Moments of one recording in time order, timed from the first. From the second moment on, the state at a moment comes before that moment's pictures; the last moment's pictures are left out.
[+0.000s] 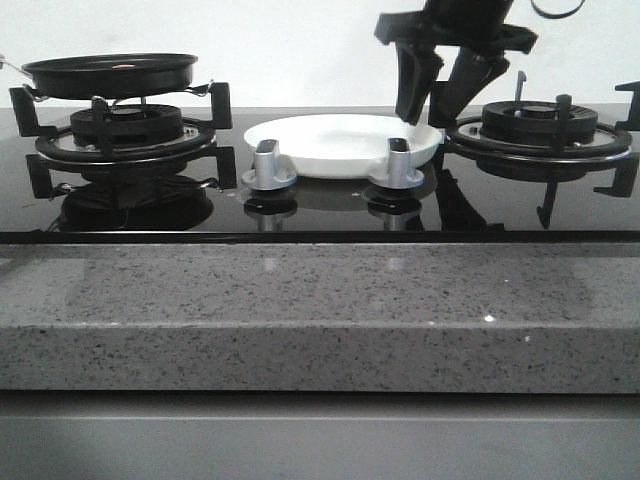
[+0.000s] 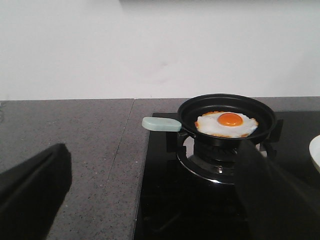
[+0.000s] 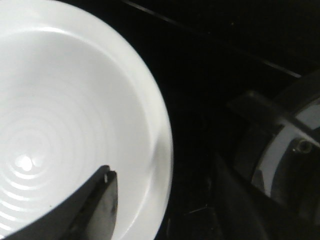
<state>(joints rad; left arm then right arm) -0.01 0.49 -0.54 0.01 0.21 0.02 0.23 2.15 -2.13 0.18 1.16 -0.14</state>
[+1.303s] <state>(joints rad) -0.01 0.49 -0.54 0.01 0.21 0.02 0.23 2.22 -2.34 0.22 1.25 -0.11</state>
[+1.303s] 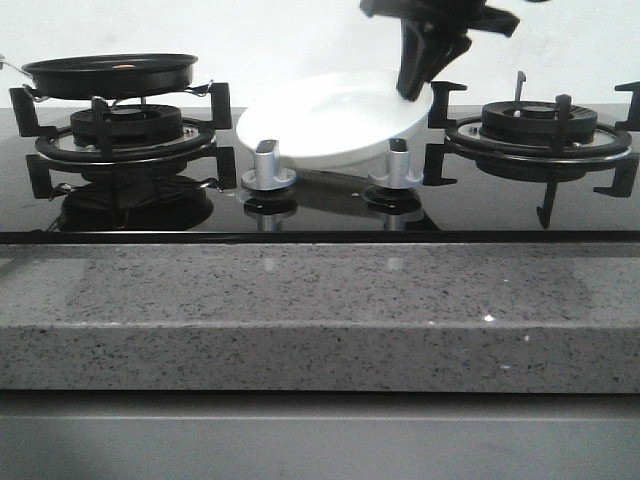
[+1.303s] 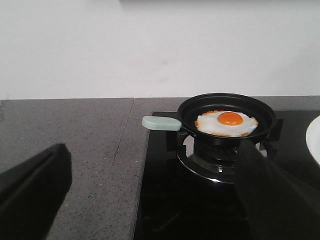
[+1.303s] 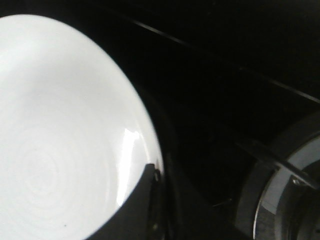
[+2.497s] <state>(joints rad) -0.01 0.49 -0.54 0.01 0.21 0.02 0.23 1.64 -1.39 0.48 0.90 -0.30</state>
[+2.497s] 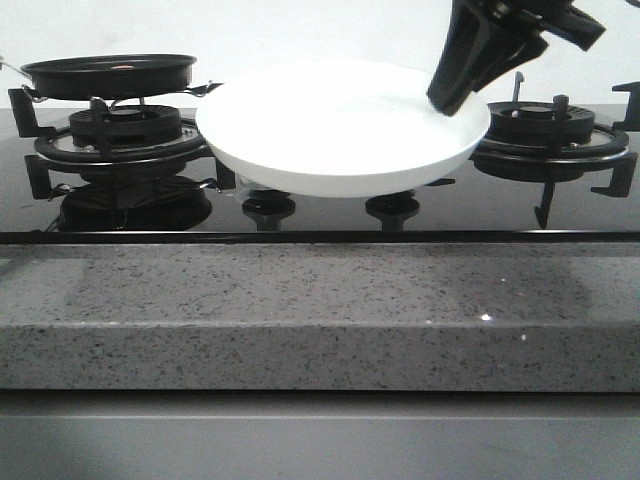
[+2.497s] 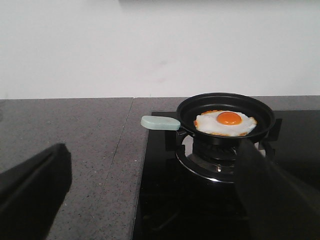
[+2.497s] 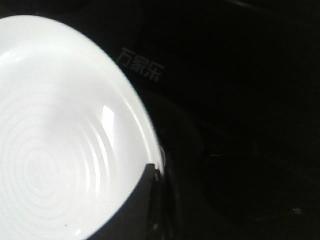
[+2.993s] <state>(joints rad) 0.00 0.50 -0.54 -0.08 0.22 0.02 0.23 1.64 -1.38 0.48 0.88 -0.30</state>
